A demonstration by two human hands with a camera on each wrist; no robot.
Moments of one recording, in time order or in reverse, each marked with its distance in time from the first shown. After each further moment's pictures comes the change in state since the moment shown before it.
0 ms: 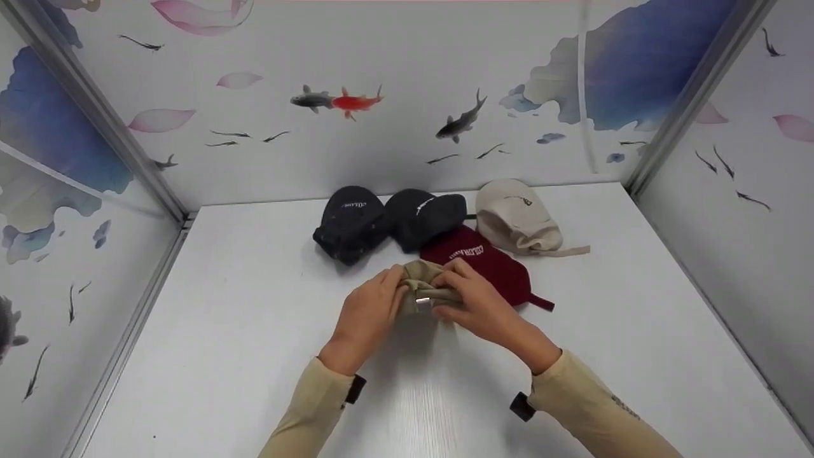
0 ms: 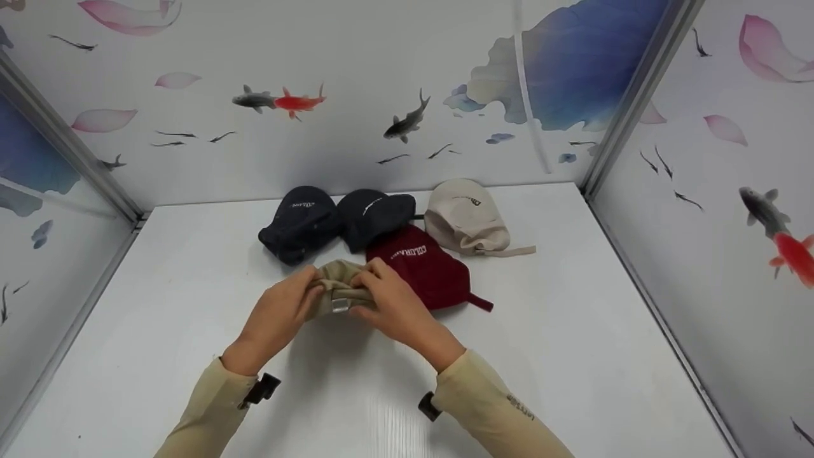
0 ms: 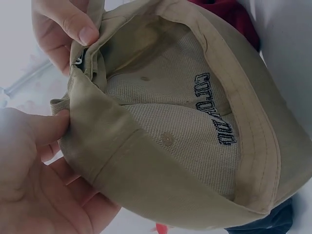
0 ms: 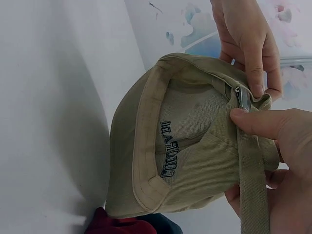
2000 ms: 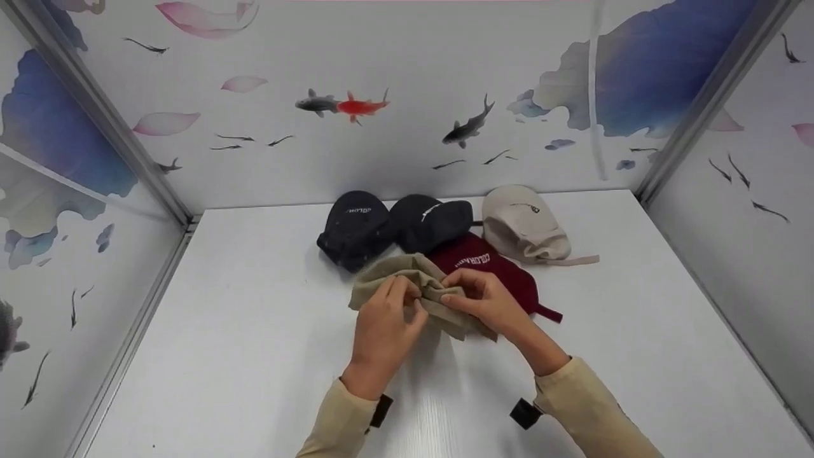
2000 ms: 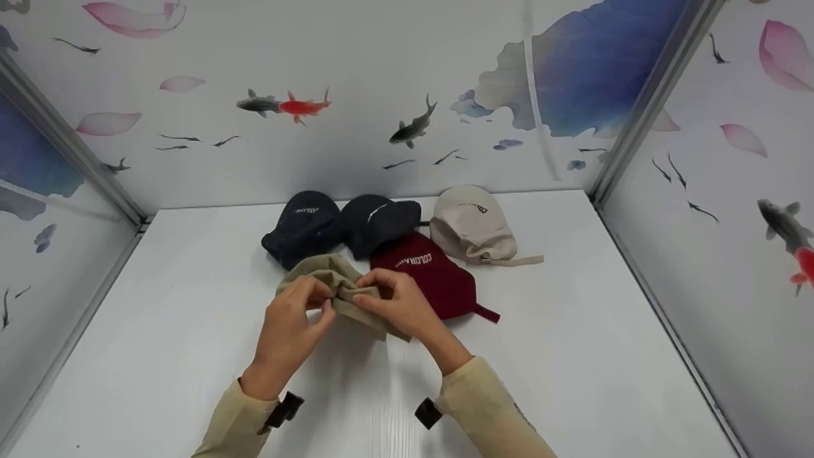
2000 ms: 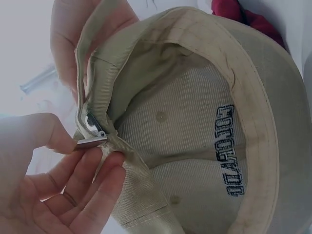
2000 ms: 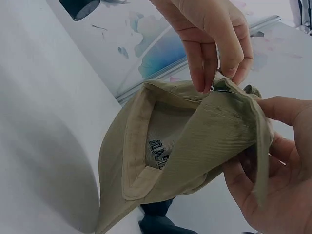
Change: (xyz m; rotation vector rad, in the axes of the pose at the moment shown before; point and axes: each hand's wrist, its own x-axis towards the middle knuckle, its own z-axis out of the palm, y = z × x) left_hand 0.001 0.027 0.010 -0.103 0.263 -0.096; right_hand 0.015 0.015 -0.004 0.655 -0.013 0.184
